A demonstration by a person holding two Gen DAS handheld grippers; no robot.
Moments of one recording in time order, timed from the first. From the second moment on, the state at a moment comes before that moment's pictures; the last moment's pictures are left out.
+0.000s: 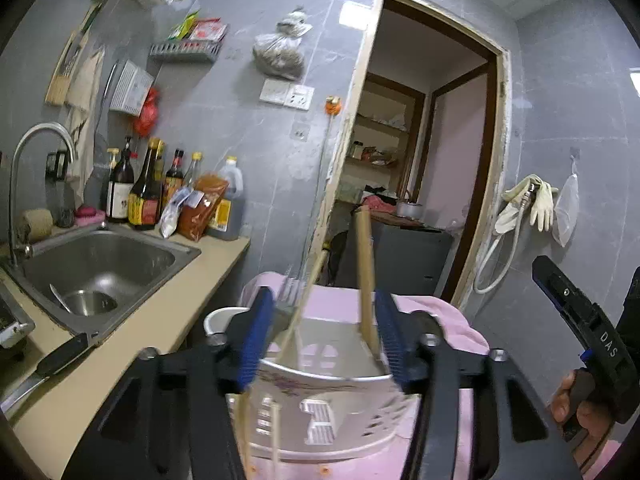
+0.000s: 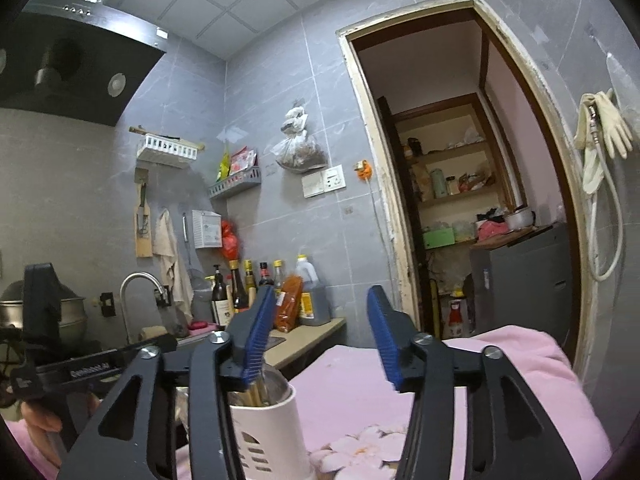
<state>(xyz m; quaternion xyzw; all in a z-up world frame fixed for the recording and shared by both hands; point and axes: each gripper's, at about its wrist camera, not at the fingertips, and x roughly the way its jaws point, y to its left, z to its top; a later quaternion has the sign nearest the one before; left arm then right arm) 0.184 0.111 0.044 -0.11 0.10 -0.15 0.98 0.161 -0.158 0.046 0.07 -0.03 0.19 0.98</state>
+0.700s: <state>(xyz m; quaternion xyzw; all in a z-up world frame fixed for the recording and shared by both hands) 0.104 0.045 0.043 -0.07 0.13 -0.15 0.98 0.073 -0.223 0.049 0.04 0.05 0.10 0.99</state>
